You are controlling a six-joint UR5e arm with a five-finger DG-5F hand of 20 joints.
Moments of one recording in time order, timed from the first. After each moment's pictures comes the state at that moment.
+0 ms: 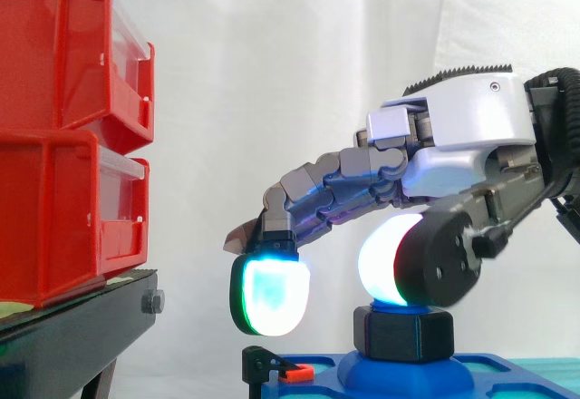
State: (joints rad) arm 0.07 -2.28 -1.08 -3.01 -1.60 -1.39
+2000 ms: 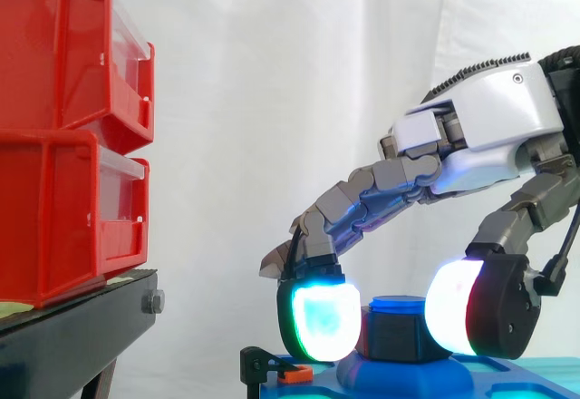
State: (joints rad) arm 0.06 -2.28 -0.99 -3.25 -1.64 -1.45
